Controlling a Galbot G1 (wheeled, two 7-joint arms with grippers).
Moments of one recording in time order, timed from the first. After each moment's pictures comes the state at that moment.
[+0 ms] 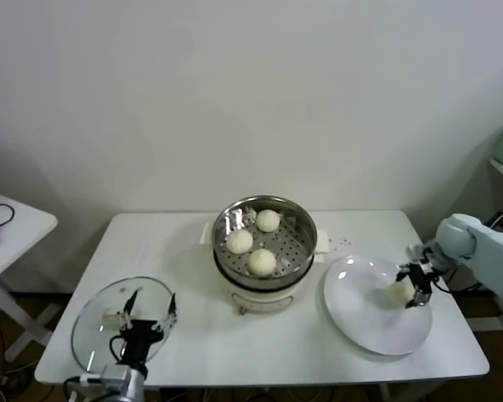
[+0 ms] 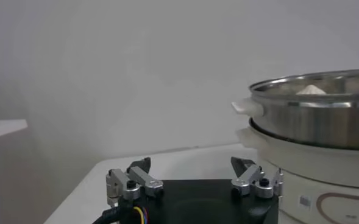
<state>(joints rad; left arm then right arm) 1.62 -1.43 -0.56 -1.99 -0.02 0.03 -0.05 0.09 0.59 -0.99 1.09 0.06 -0.06 -1.11</state>
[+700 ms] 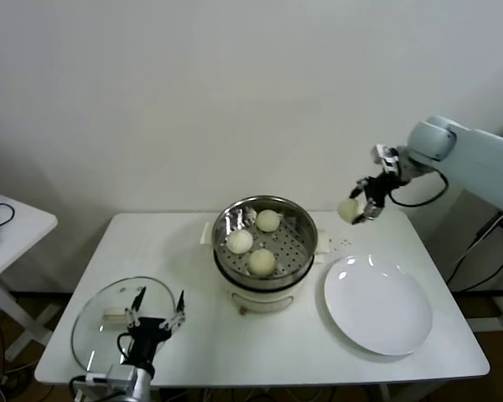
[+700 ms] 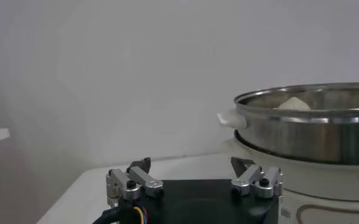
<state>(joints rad) 1.63 -1.43 -0.52 -2.02 -0.01 0.02 -0.05 0.70 0.84 -1.46 1.06 0.64 -0.19 -1.09</state>
